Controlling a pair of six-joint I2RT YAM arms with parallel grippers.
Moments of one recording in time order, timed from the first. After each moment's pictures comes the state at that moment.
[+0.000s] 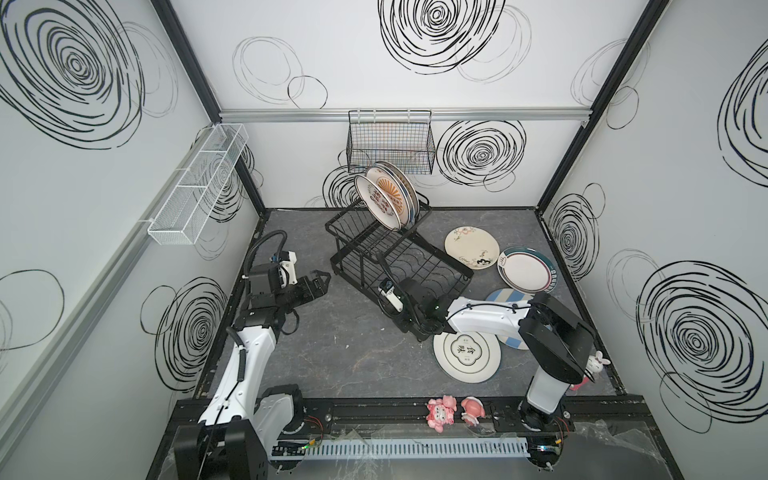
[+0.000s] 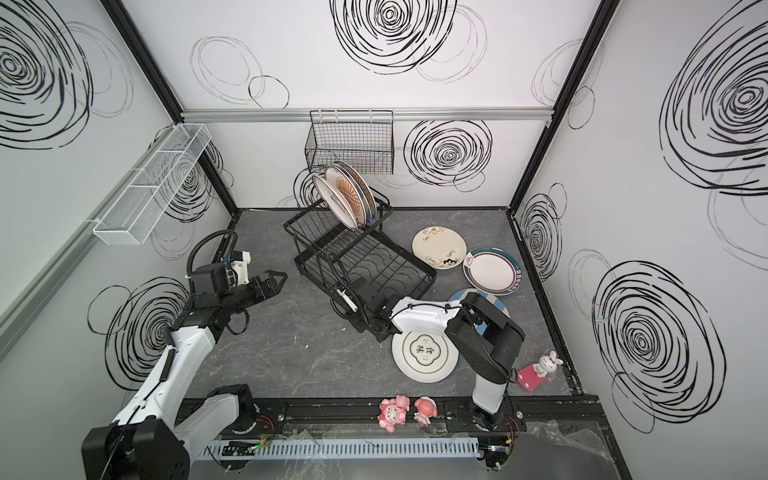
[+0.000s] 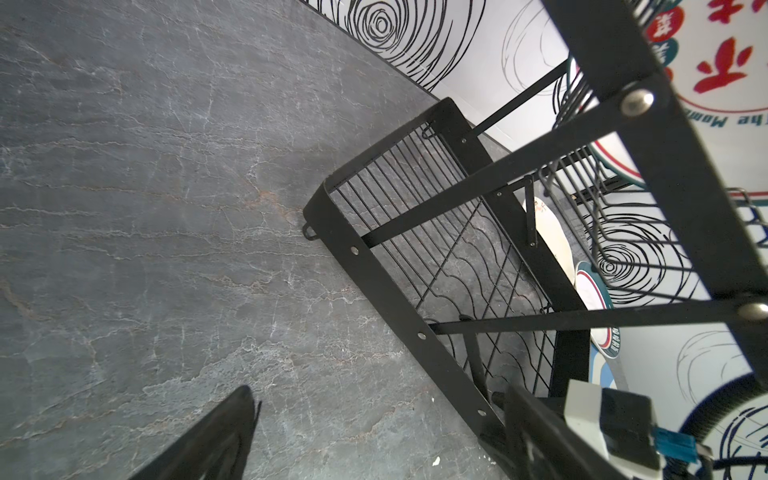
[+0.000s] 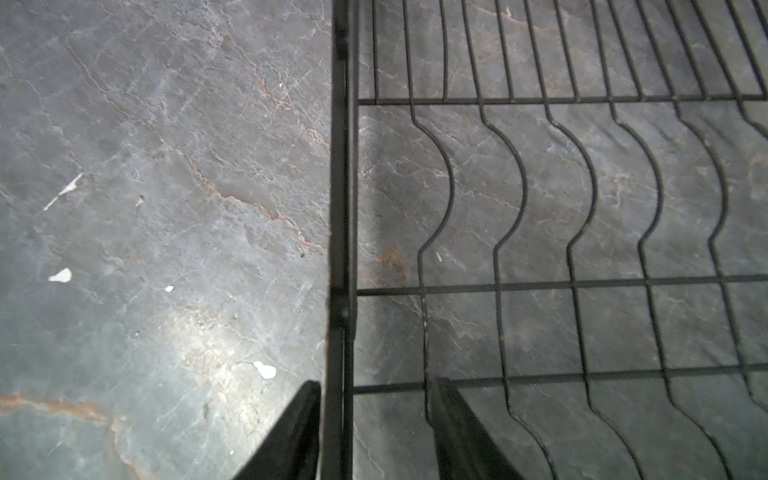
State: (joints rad) left arm 0.17 1.00 0.65 -0.32 0.50 -0.38; right arm 0.93 1.77 1.01 -0.12 0.08 0.06
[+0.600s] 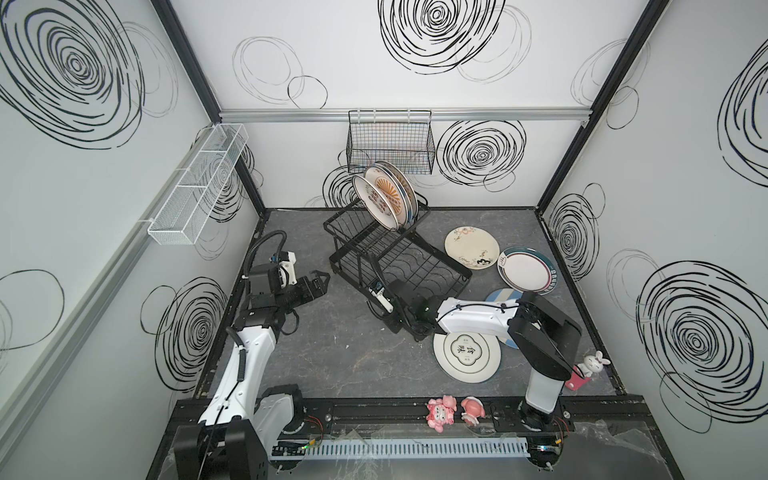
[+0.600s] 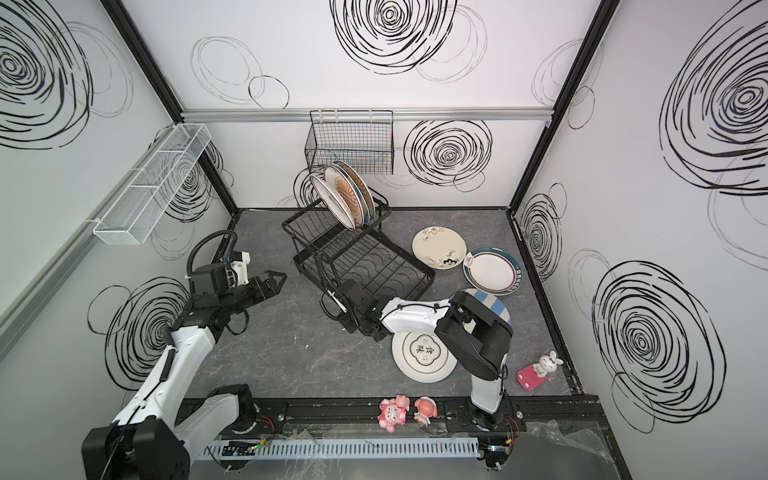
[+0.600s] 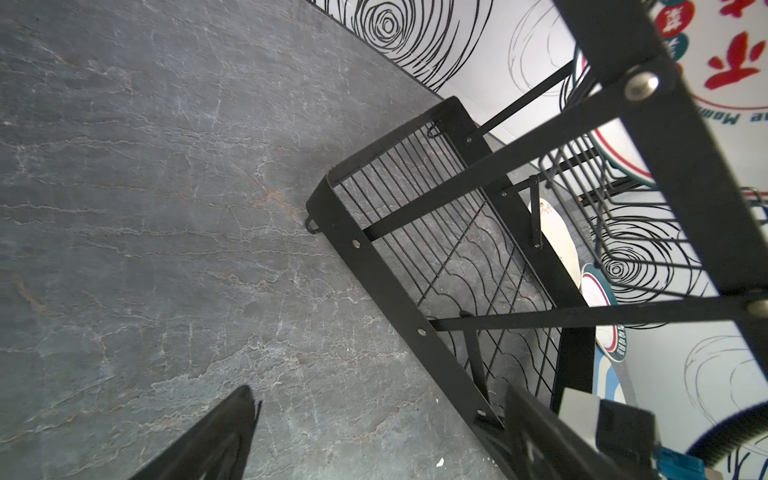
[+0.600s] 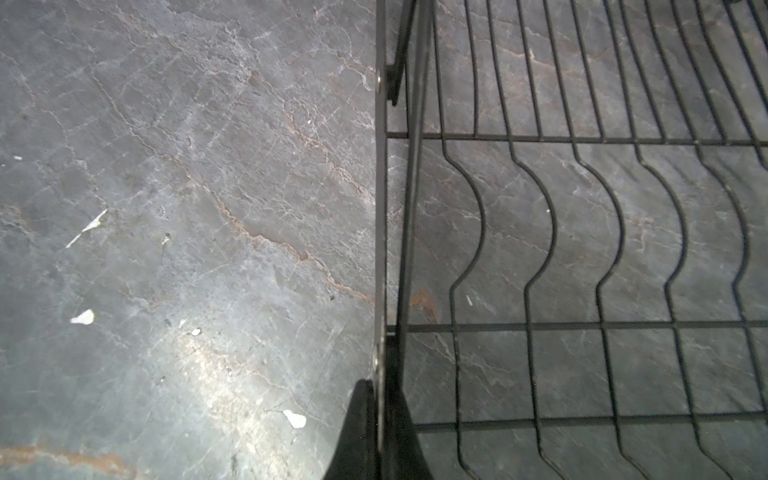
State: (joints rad) left arm 0.18 1.00 0.65 -0.33 0.48 -0.38; right arm 0.99 1.83 1.08 -0.11 0.12 0.08
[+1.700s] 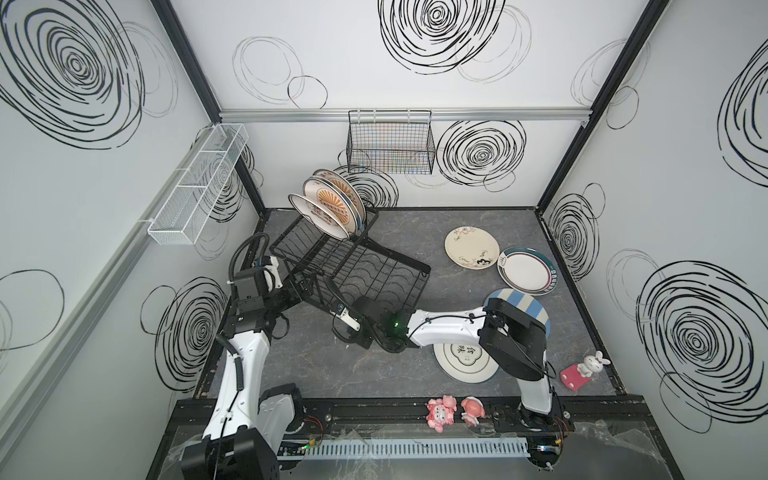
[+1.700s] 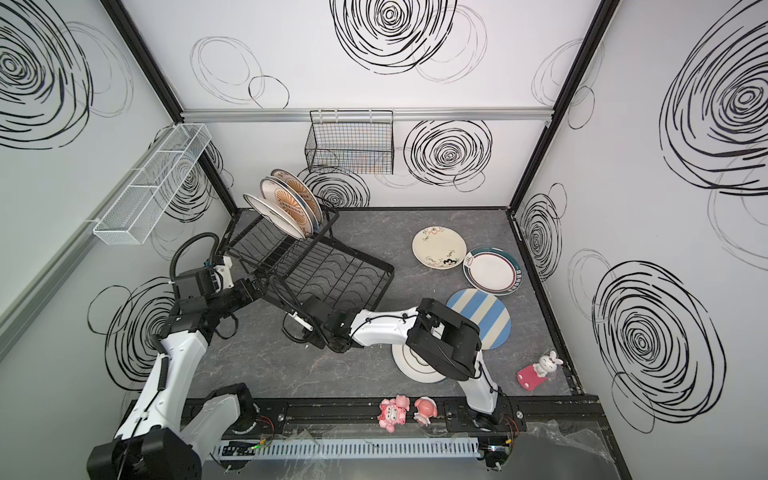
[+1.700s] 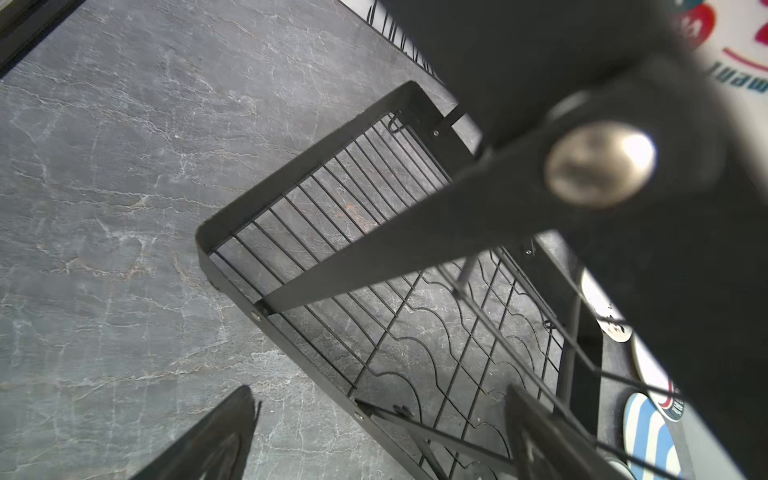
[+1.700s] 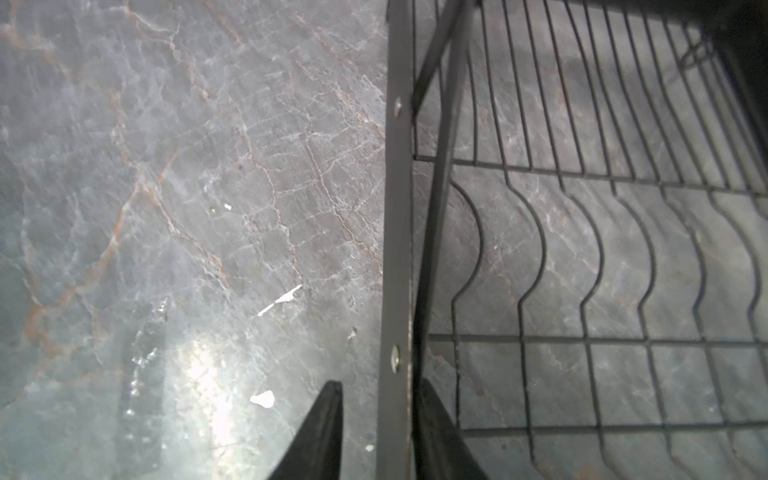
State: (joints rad) left arm 0.30 0.95 0.67 -0.43 0.43 -0.34; right arm 1.15 2.00 1.29 -0.07 0.13 -0.05
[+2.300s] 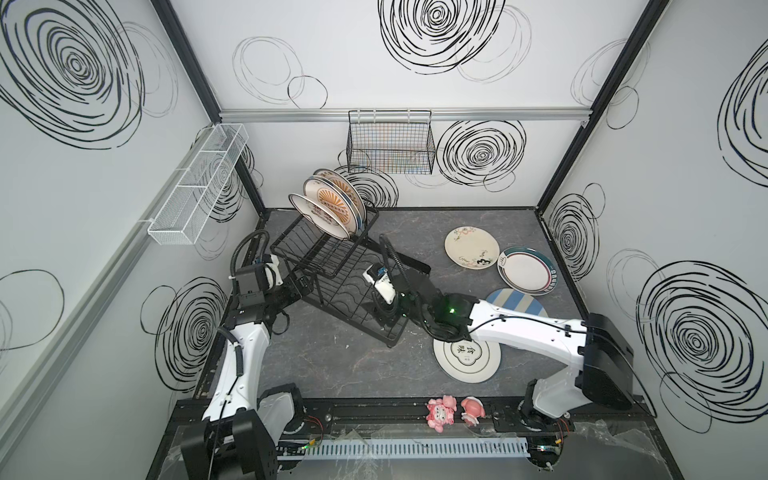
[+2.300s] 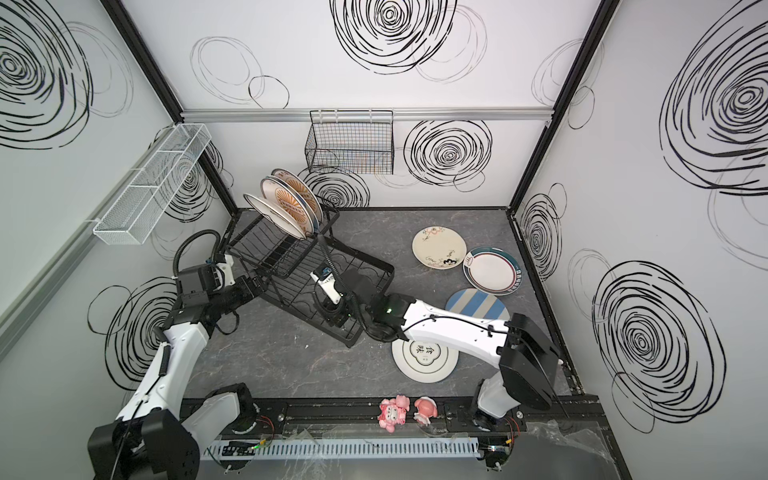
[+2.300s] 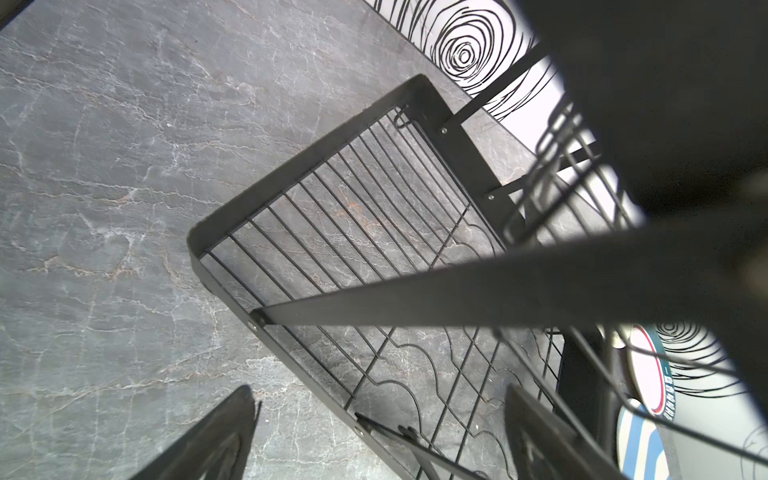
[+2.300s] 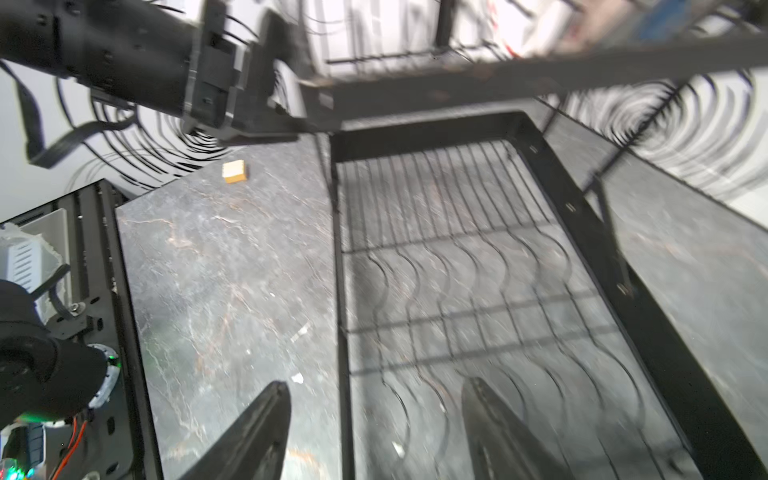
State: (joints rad) left arm 0.30 1.04 0.69 -0.40 0.44 -0.37; right arm 1.03 1.48 1.09 -0.16 0.06 0.15
